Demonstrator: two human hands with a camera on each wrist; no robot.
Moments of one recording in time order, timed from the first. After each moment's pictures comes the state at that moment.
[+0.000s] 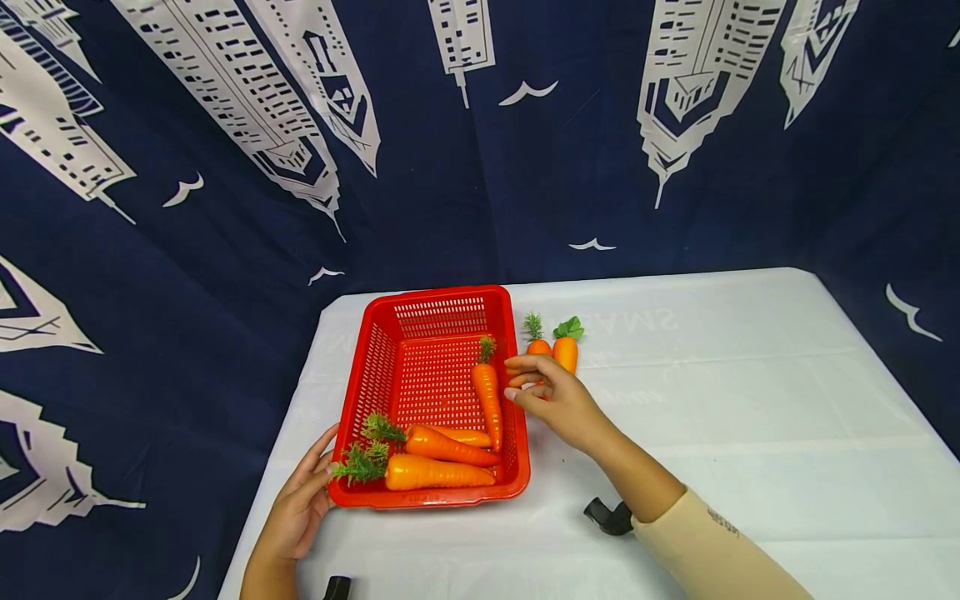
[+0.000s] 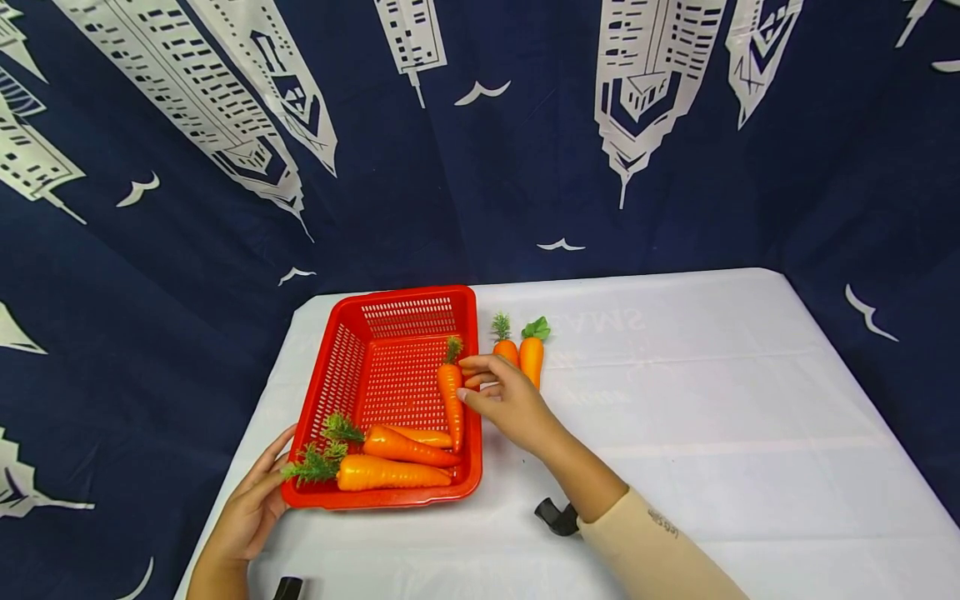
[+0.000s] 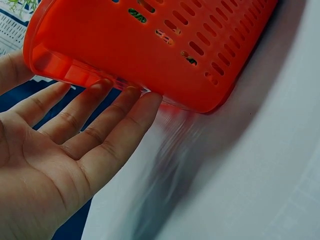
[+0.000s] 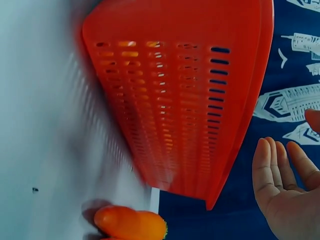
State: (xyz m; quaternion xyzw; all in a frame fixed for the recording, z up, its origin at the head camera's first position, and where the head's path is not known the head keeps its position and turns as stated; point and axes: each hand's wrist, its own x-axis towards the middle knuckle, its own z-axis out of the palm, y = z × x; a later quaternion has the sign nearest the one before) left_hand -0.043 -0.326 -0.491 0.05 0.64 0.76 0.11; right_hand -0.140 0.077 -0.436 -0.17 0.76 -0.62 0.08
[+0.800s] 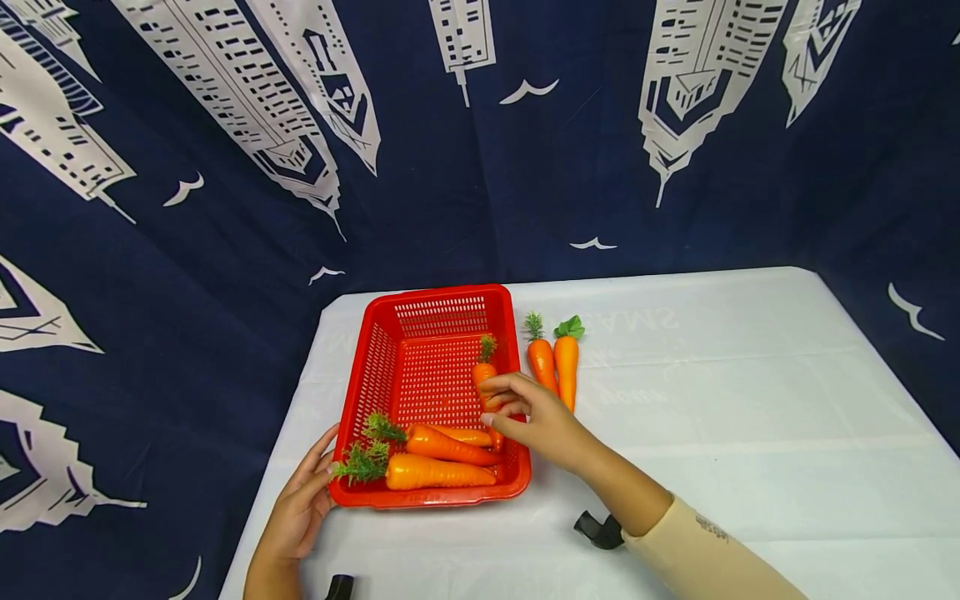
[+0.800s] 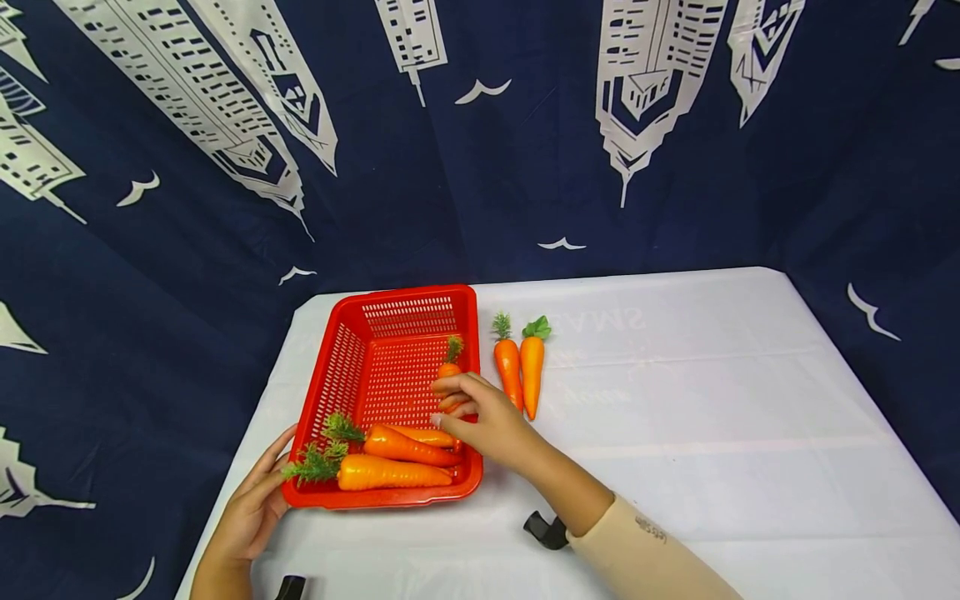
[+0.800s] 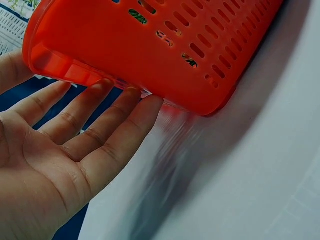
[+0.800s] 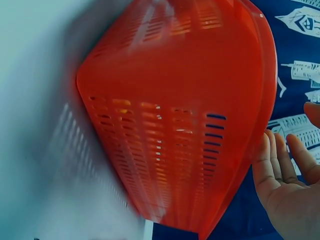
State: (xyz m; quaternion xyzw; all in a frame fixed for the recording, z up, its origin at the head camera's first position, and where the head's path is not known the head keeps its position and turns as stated) left_hand -0.042 -0.326 -0.493 0.06 0.63 0.76 0.11; right_hand -0.122 0.054 -0.432 -0.24 0.74 -0.62 0.10
